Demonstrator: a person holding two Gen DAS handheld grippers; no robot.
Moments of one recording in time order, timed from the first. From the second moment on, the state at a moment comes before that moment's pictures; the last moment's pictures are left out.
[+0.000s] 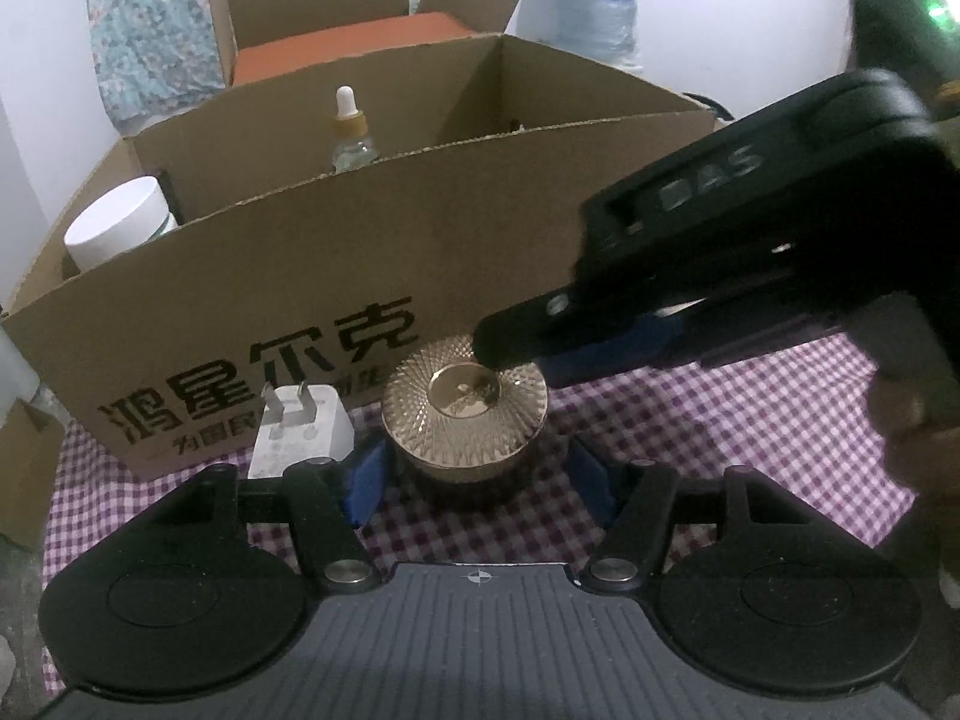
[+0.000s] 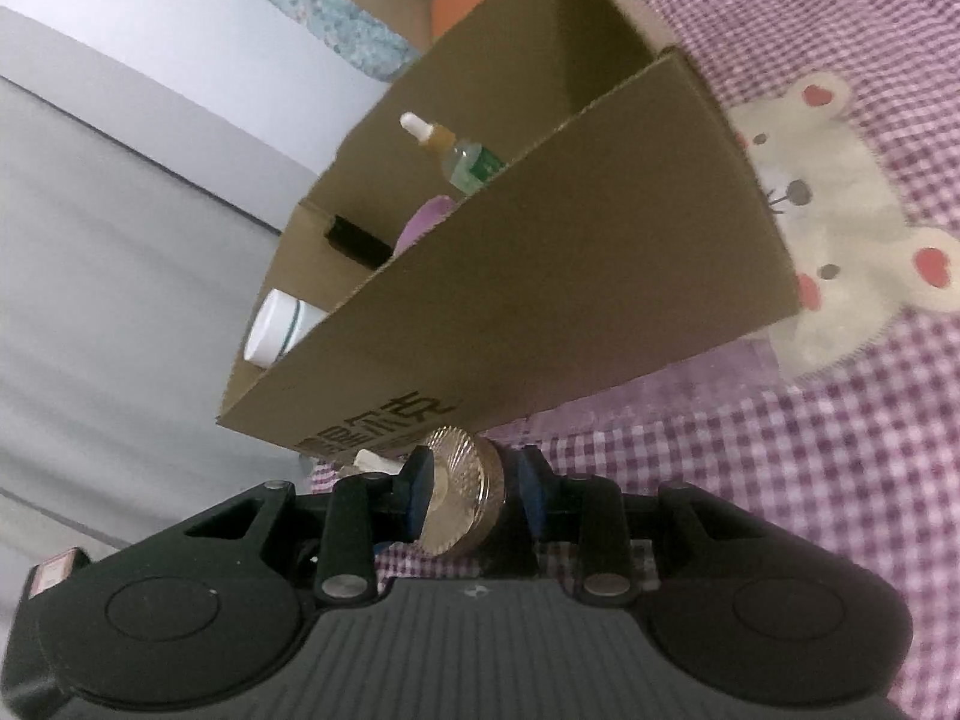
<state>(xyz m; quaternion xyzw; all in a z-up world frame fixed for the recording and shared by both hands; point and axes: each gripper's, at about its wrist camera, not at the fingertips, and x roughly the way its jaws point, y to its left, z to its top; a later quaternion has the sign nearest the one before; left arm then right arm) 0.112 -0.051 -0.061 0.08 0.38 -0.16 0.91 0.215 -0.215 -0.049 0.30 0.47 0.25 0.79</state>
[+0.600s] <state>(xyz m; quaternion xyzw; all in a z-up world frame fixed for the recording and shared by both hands) 0.109 -0.081 -0.060 0.09 0.39 -0.21 0.89 0.188 -0.251 -0.051 0.31 0.49 0.22 0.79</state>
